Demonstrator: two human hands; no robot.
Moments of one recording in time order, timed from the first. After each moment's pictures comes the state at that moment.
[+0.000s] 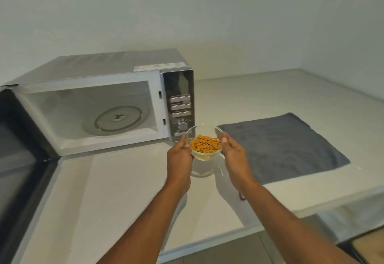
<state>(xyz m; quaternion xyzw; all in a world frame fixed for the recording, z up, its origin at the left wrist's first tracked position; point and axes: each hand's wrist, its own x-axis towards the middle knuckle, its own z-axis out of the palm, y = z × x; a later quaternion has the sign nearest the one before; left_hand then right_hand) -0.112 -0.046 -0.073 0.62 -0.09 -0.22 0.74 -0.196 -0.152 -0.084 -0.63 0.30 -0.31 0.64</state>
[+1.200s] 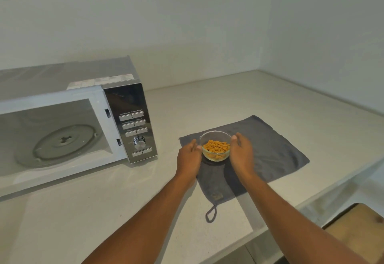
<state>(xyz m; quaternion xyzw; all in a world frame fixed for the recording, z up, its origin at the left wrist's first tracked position) -0.120 -0.197 -0.108 0.70 -0.22 -0.27 0.62 -0.229 -0.289 -0.102 -0.65 0.46 -0.40 0.45</state>
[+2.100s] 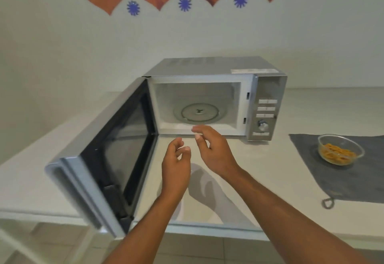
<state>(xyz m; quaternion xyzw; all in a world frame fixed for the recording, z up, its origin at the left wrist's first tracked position) -0.084 0.194 -0.057 0.74 -0.10 0.05 0.66 -0.093 0.068 -0.038 -0.84 -0.05 -0.32 0.44</state>
